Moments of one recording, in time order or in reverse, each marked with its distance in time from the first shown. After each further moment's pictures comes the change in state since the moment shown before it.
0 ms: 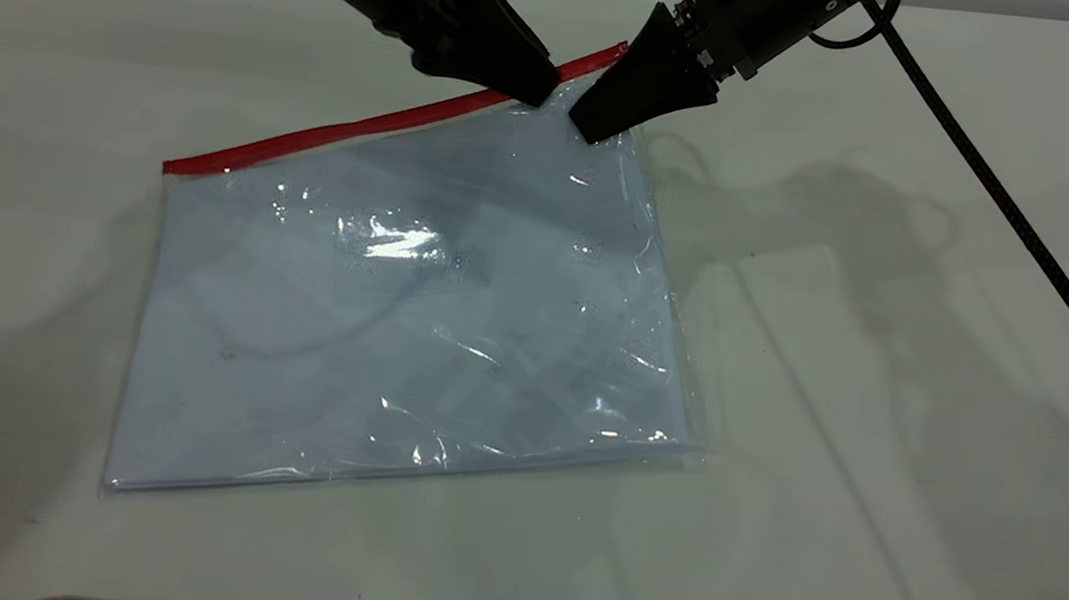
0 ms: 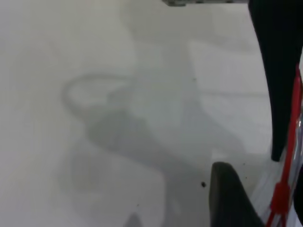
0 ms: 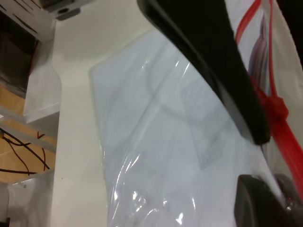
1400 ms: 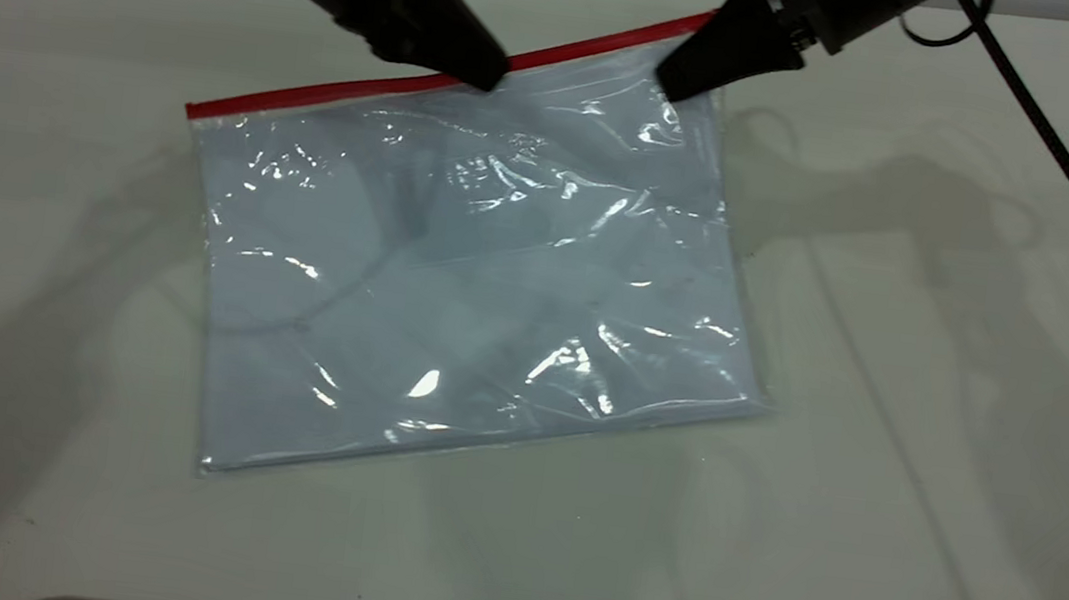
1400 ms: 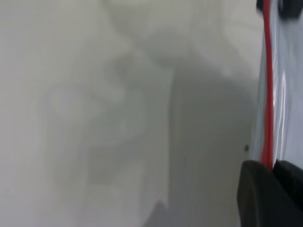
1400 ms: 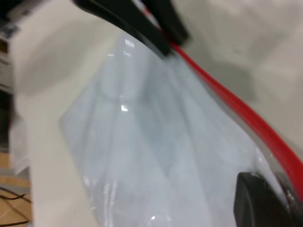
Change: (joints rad) left arm 0.060 0.007 -0.006 0.057 -0.054 -0.011; right arm -0.128 0.002 -0.002 0.000 -0.072 0.183
